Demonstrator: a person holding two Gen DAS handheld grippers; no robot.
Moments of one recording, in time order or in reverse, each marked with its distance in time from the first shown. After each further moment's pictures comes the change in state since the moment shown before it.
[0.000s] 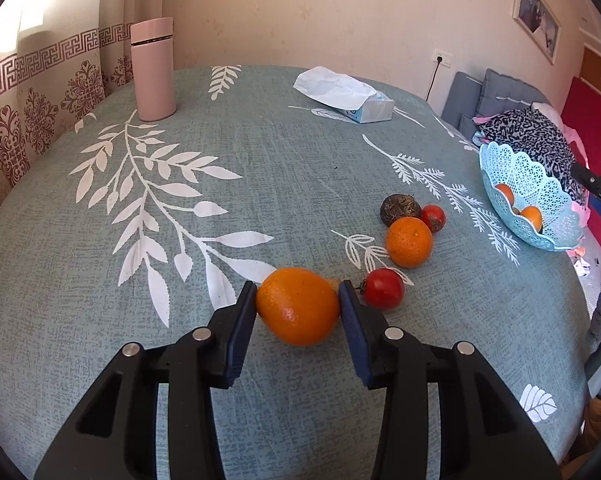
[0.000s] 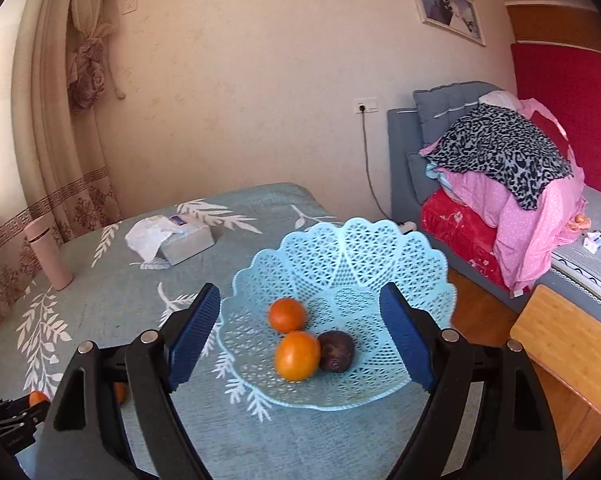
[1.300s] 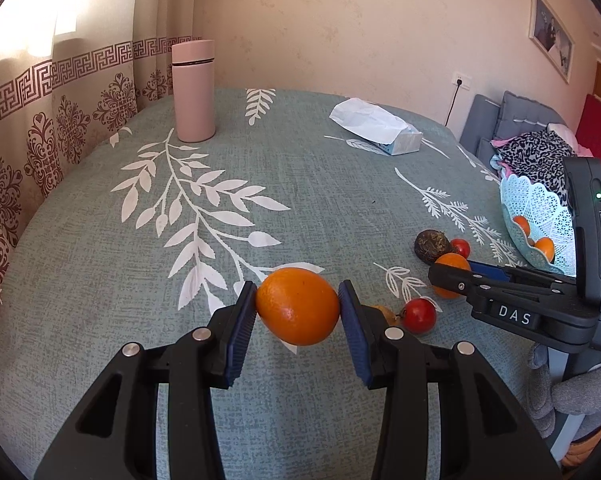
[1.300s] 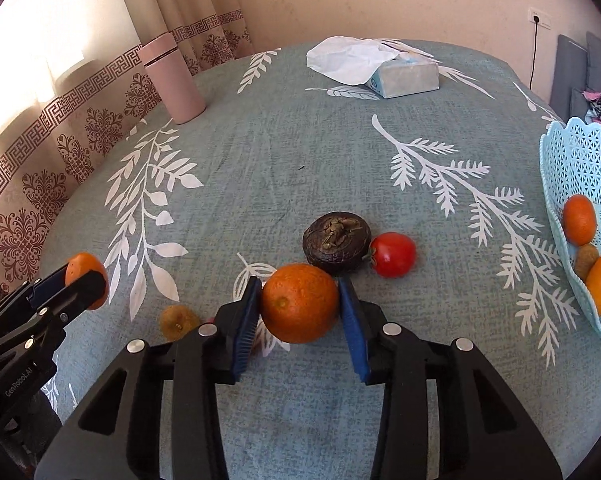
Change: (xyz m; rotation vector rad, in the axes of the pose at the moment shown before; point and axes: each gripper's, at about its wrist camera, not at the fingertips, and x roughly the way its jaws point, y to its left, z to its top) left arm -0.022 0.027 0.012 -0.039 -0.069 0.061; right arm 0.075 0.159 -0.068 -0.219 0.500 0.409
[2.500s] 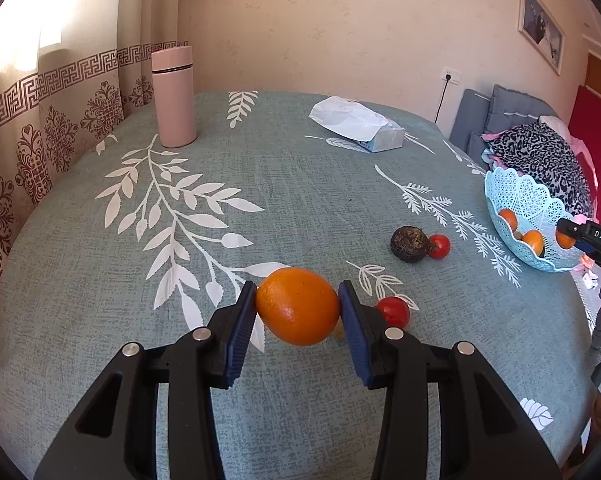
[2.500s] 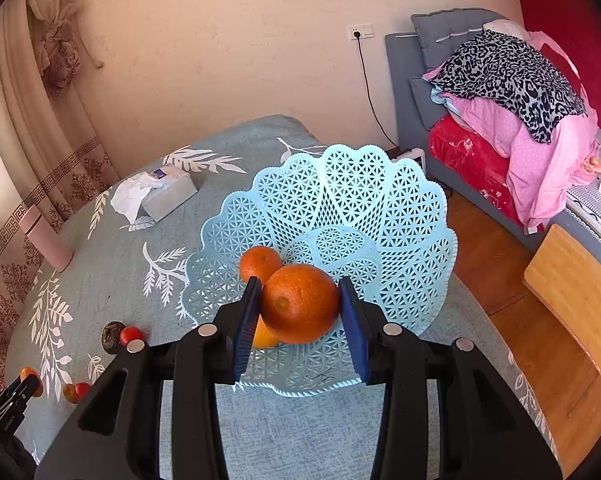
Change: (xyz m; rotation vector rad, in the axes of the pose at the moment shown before) left arm -0.001 -0.023 0.002 0.033 -0.001 -0.019; right arm -0.130 -0.181 -0.023 0.384 -0.289 -0.331
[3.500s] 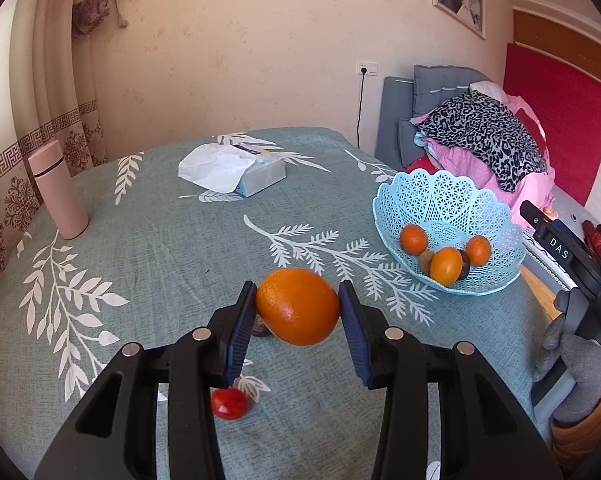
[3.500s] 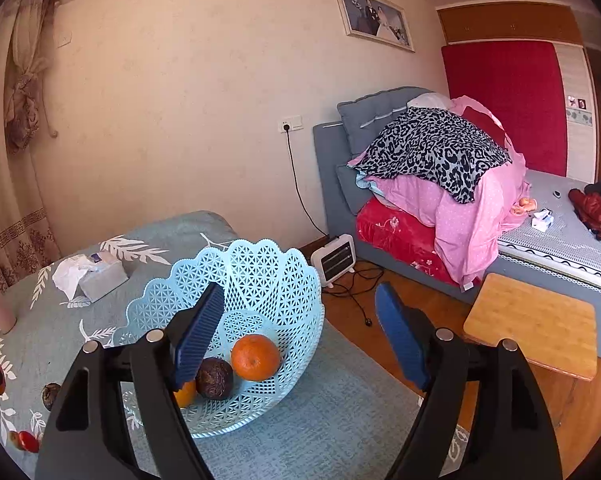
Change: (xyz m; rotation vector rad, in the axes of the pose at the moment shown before) left arm 0.015 -0.133 0.049 0.238 -0.051 -0.173; right arm -0.040 -0.034 -0.012 0.045 -0.382 -0.245
